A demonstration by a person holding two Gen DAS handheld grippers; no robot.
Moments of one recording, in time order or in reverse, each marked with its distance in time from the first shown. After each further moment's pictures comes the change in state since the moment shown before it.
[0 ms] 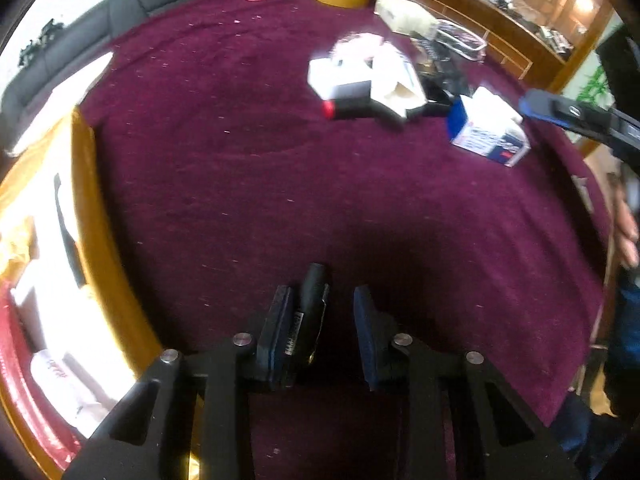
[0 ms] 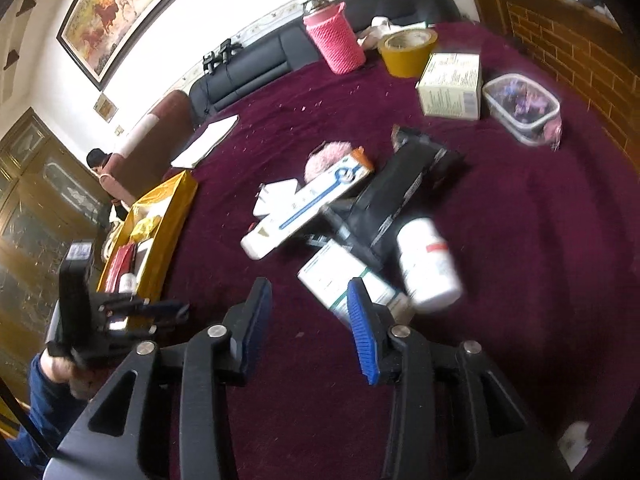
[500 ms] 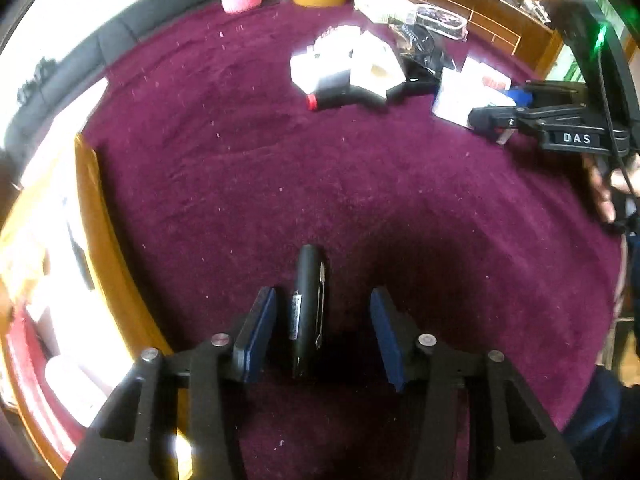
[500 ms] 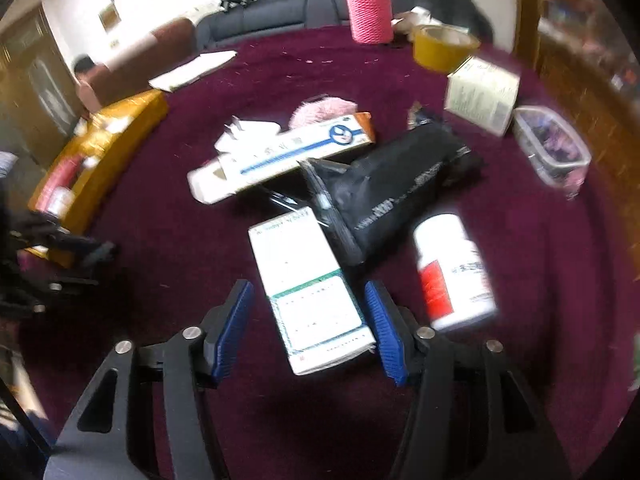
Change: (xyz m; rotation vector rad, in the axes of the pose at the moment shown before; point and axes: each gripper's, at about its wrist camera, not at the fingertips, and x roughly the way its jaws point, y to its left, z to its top) left arm -0.008 -0.016 -0.023 0.109 -0.039 0.111; right arm 0.051 0.011 -0.017 -0.306 0.121 -0.208
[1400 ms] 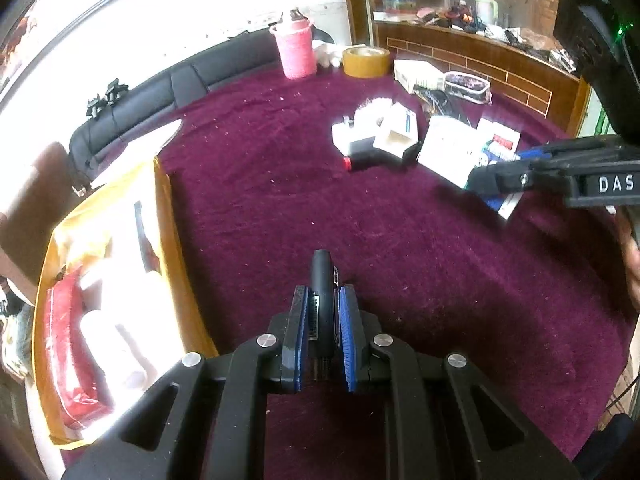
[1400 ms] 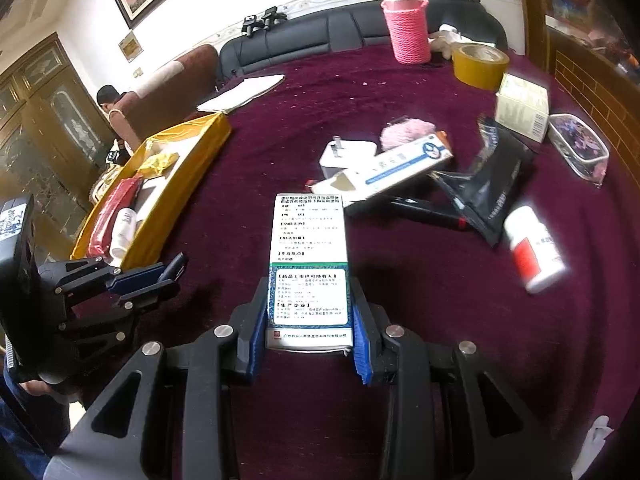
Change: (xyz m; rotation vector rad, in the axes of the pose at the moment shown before) left arm -0.029 -0.023 -0.017 -0.107 -0.262 0.188; right arm -0.033 0.060 -0.006 0.075 -0.081 0.165
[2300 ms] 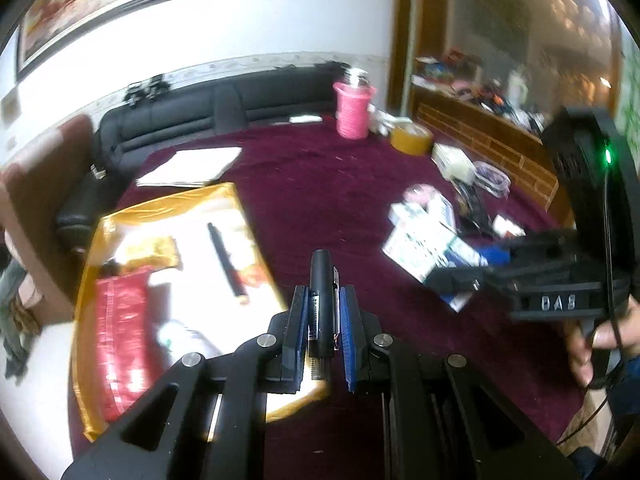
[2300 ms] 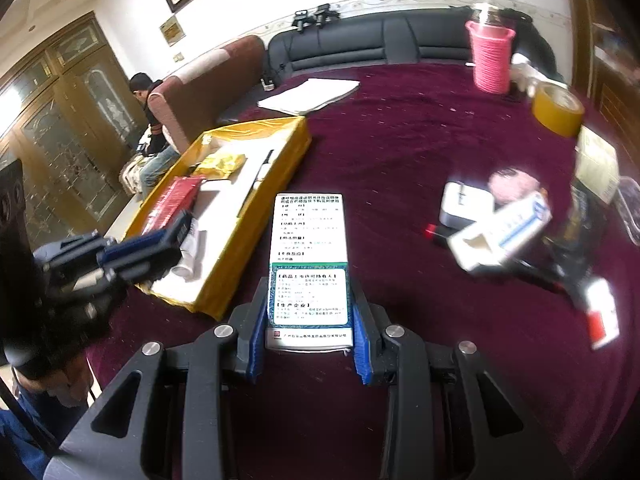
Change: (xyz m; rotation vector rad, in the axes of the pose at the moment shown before) left arm -0.055 0.095 0.010 -0.224 -0.166 -0.029; right arm 0.021 0.090 0.032 -0.104 0.009 0.097
